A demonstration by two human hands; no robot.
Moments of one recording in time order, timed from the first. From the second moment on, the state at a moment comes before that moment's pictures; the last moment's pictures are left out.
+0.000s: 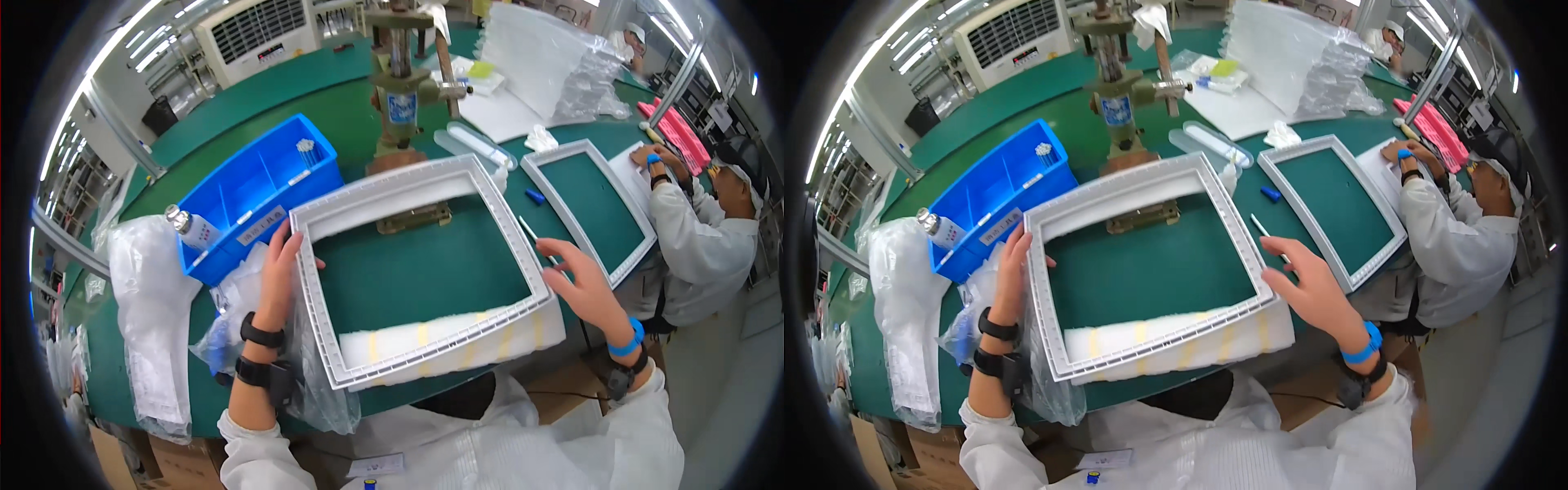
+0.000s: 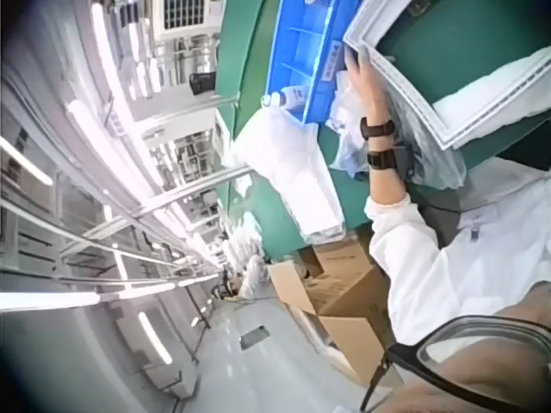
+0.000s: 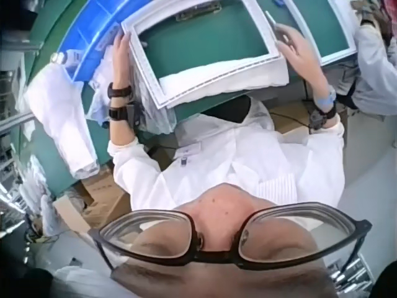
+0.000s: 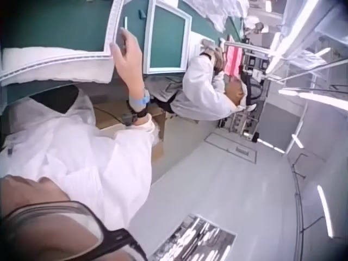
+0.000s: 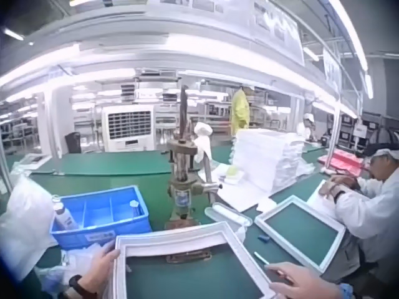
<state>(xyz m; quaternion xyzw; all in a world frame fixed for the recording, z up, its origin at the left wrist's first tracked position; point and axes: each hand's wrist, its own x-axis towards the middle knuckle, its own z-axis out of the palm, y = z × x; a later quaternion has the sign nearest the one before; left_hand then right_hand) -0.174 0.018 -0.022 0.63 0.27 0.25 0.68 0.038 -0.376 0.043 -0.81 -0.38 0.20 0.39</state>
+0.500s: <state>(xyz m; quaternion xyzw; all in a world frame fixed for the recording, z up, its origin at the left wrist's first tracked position) -0.167 0.004 -0.019 0.63 0.26 0.30 0.67 0.035 -0.399 0.001 -0.76 -0.52 0.19 0.36</state>
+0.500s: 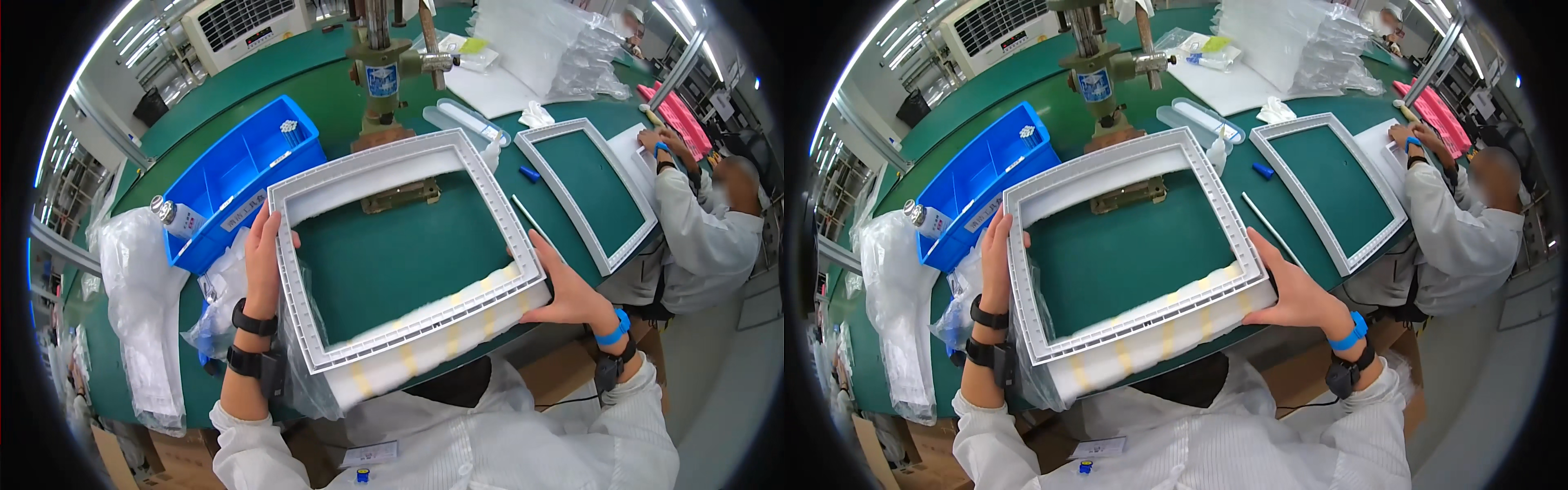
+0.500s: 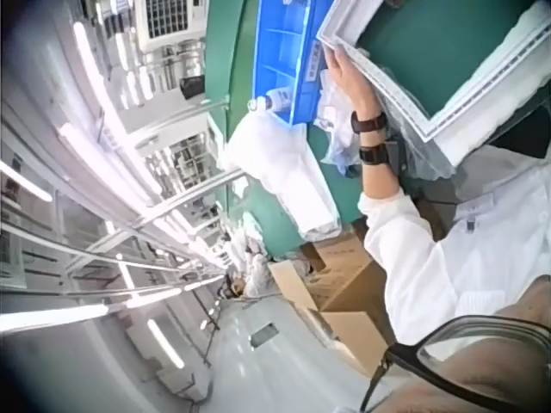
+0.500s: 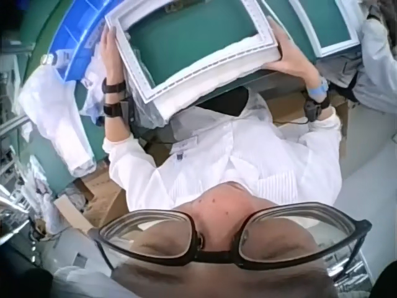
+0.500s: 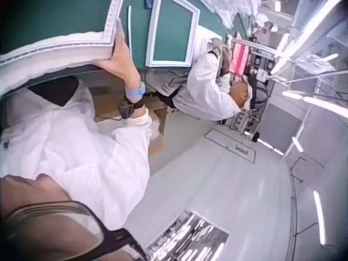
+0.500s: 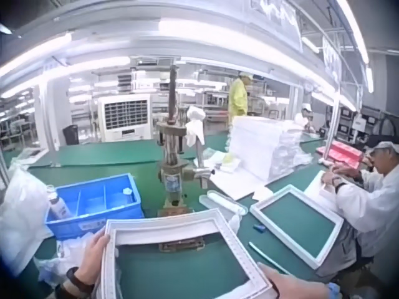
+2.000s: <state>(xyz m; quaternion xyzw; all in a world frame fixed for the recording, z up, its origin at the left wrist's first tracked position) -0.166 0.032 -0.064 0.58 0.28 0.37 0.67 0.068 -0.351 0.024 -0.78 -0.42 -0.11 0.44</state>
